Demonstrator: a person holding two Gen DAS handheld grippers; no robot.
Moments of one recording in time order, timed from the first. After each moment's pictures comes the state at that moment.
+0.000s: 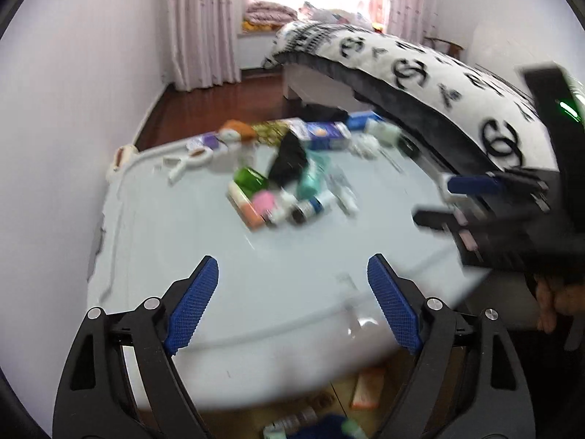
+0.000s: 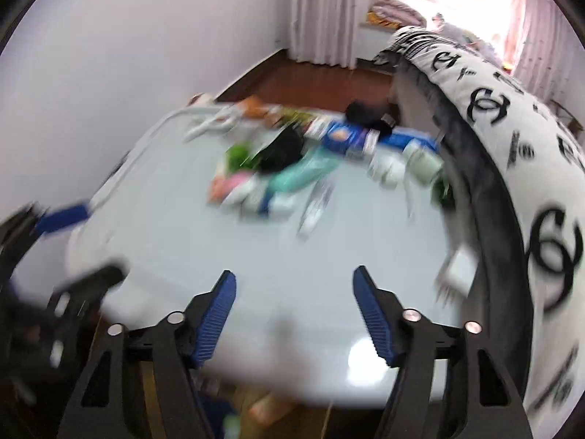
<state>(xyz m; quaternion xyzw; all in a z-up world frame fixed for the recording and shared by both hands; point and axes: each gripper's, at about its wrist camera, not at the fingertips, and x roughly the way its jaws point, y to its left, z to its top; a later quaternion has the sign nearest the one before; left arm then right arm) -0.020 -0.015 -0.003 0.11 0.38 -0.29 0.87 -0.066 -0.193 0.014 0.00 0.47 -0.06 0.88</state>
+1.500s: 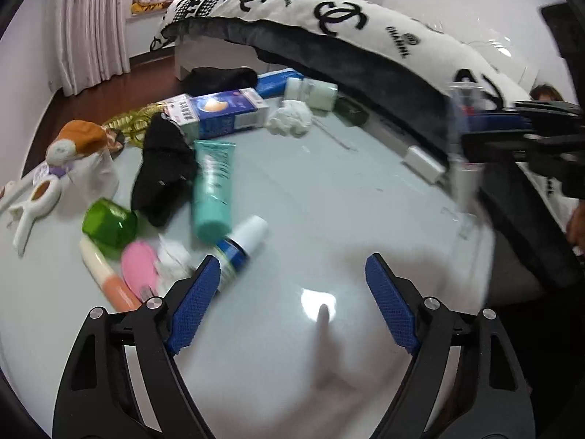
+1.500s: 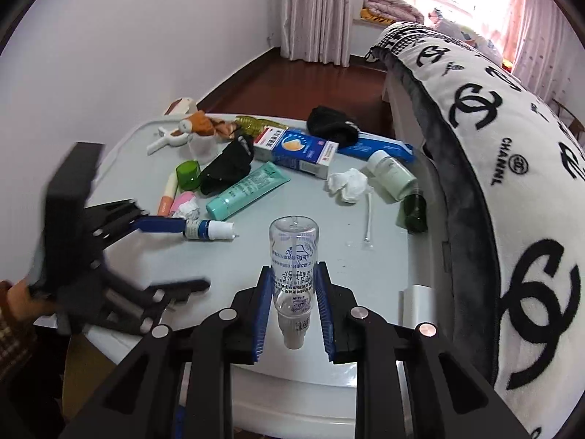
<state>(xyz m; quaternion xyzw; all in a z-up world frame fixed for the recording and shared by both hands) 0.073 -0.119 -0.090 0.15 0.41 -0.49 0.76 -0.051 -0.271 0.016 0.00 0.47 -0.05 0.88</state>
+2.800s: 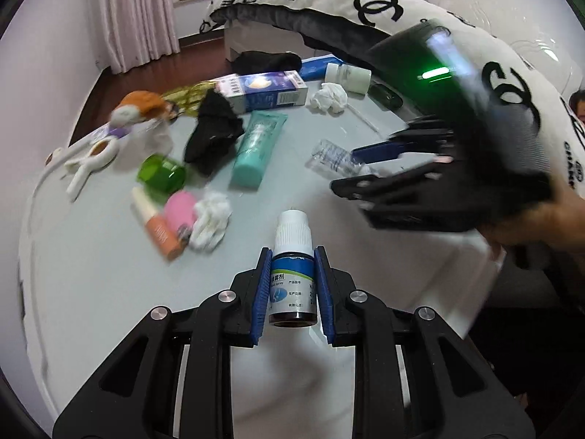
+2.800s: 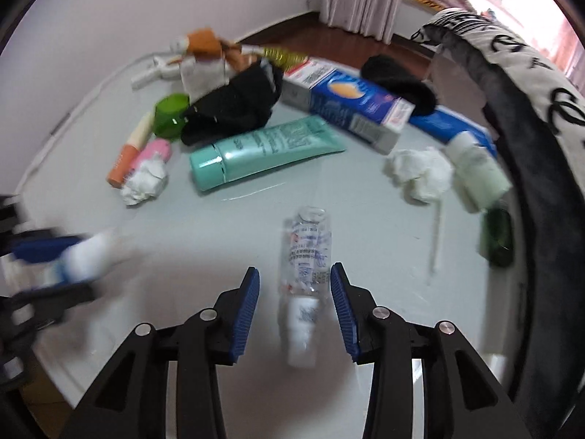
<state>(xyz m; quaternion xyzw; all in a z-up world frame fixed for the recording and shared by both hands) 0.030 -0.085 -0.069 0.16 0.44 -0.38 0.80 0.037 -0.254 -0.093 -0.06 0.54 0.00 0.84</state>
